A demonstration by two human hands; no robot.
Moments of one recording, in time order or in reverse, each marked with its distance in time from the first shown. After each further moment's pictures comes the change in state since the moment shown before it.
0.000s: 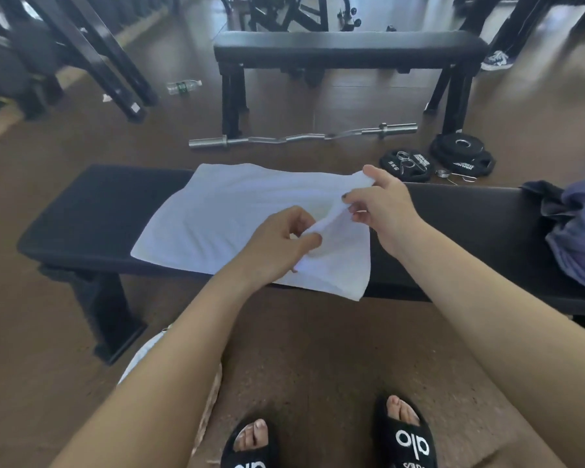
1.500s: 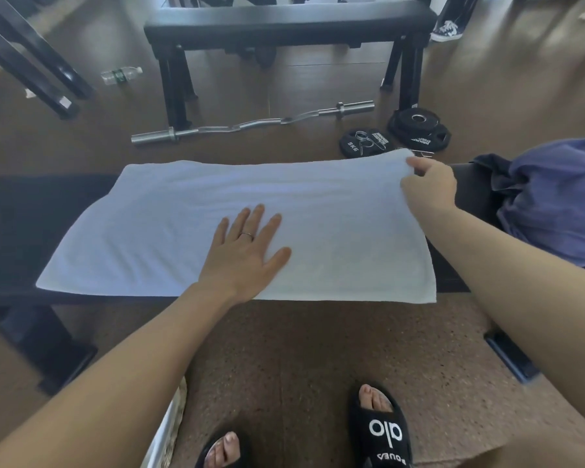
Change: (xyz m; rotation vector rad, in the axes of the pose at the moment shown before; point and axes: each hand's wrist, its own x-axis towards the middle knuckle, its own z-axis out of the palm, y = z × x) left_hand 0.061 -0.071 0.053 0.948 -0.149 0.081; right_hand 0.076 0.024 -0.137 -0.574 0.500 -0.098
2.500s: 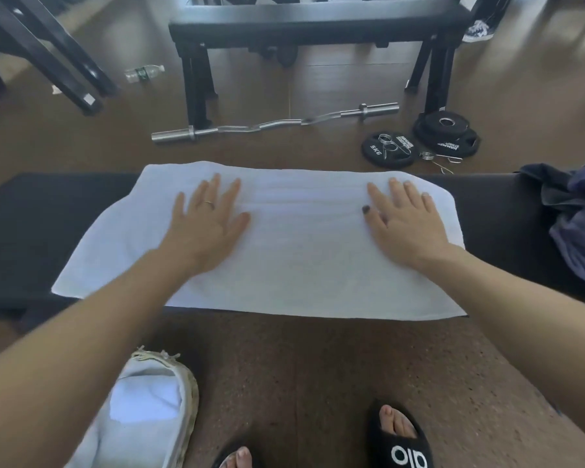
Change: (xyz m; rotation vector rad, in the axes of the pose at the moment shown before) left_hand 0.025 -0.094 -0.033 -0.034 0.062 -0.201; right_hand -0.029 0.011 0.065 -0.859 -0.351 -0.475
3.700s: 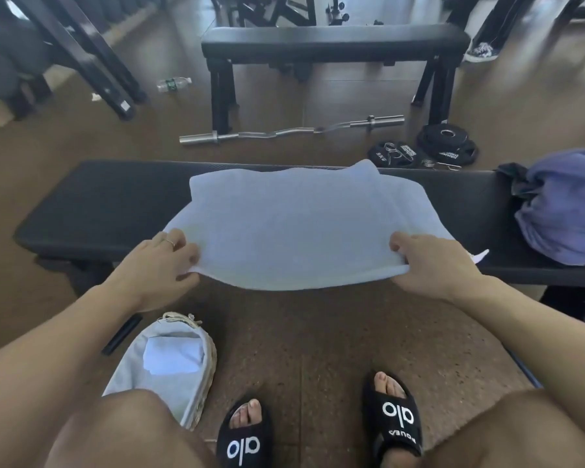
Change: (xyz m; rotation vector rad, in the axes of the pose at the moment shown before) left_hand -0.158 -0.078 -0.016 0.220 -0.041 0.111; right_hand -0.143 0.009 -0.041 -0.058 -0.058 -0.179
